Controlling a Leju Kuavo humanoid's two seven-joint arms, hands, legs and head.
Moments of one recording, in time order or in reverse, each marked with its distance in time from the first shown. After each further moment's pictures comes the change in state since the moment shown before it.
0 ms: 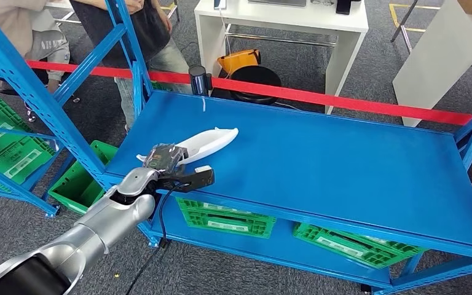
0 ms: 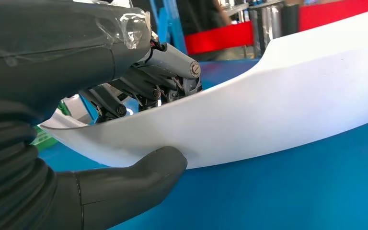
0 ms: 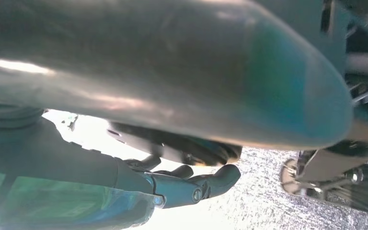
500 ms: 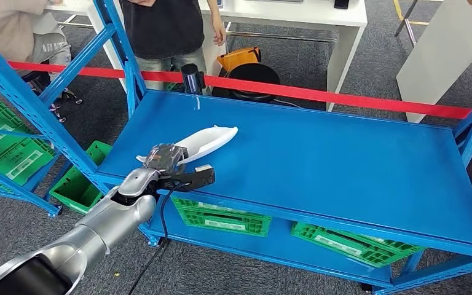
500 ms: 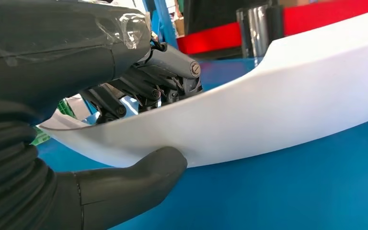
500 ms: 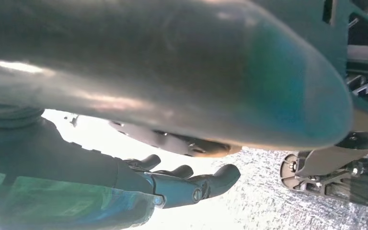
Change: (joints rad) left arm 0.002 -0.002 0.000 0.009 0.019 0.001 -0.002; right arm 0.002 -0.005 0.001 0.000 0.007 -0.003 0.000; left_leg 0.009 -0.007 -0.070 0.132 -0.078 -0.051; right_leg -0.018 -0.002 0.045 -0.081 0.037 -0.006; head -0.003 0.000
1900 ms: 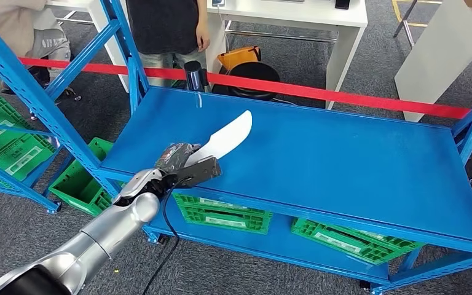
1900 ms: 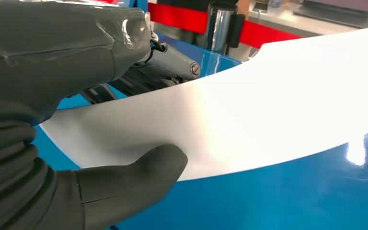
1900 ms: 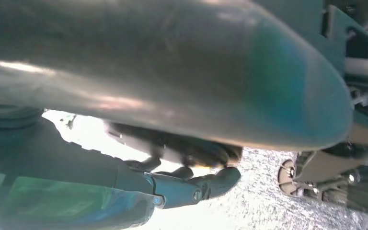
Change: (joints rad) left arm 0.074 0.000 0.073 -0.198 0.274 -0.005 -0.108; right arm 0.007 0.007 0.000 0.000 -0.010 0.010 -0.018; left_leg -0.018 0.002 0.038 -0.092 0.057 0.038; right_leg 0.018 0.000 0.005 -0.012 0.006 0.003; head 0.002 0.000
